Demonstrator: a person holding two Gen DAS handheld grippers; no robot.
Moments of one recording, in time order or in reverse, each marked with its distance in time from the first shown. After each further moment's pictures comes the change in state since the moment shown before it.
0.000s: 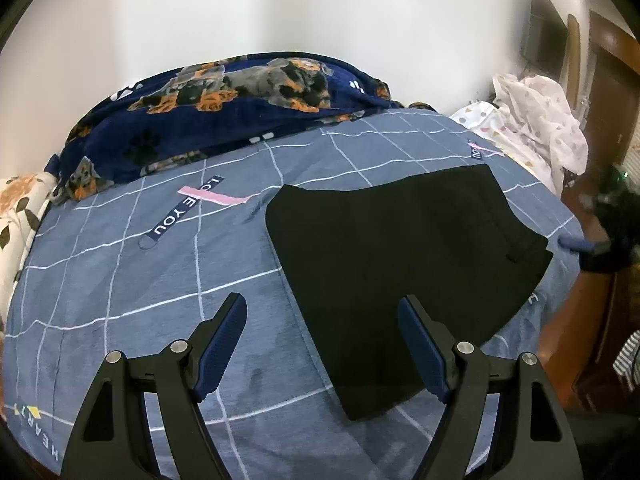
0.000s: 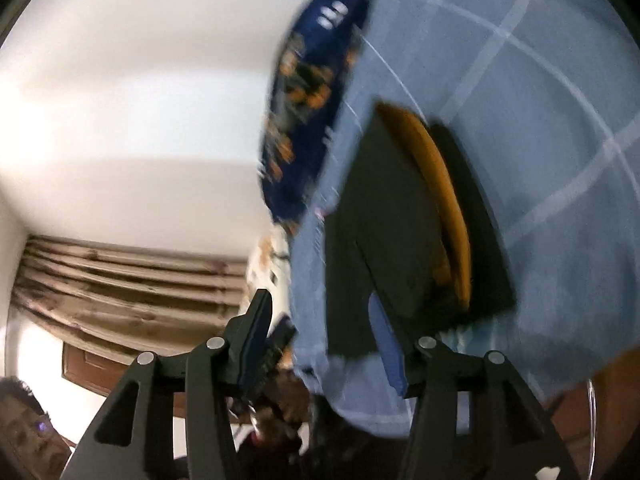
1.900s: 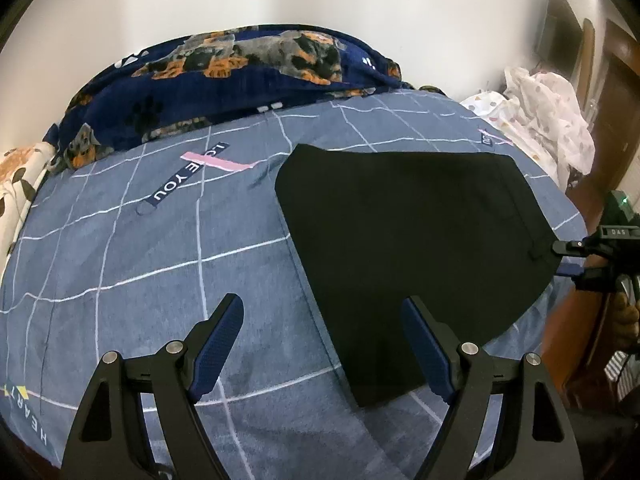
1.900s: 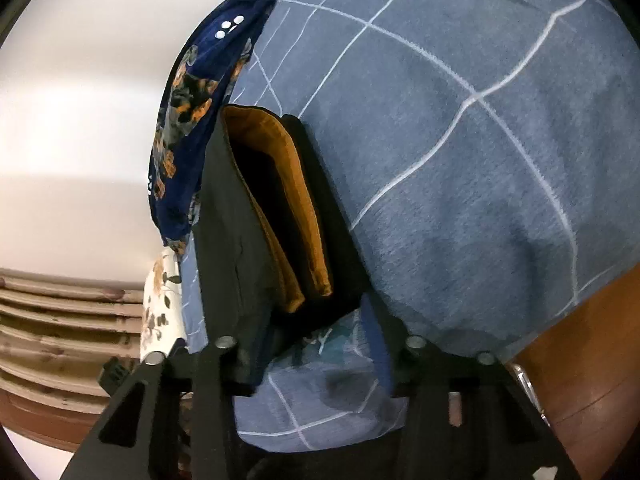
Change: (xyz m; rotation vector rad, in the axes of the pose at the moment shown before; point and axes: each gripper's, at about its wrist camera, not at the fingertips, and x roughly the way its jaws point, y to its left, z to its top) left arm 0.015 0.014 -0.009 -0.050 0.085 -0.015; right arm -0.003 -0.038 -0.013 0.042 -0.111 -0.395
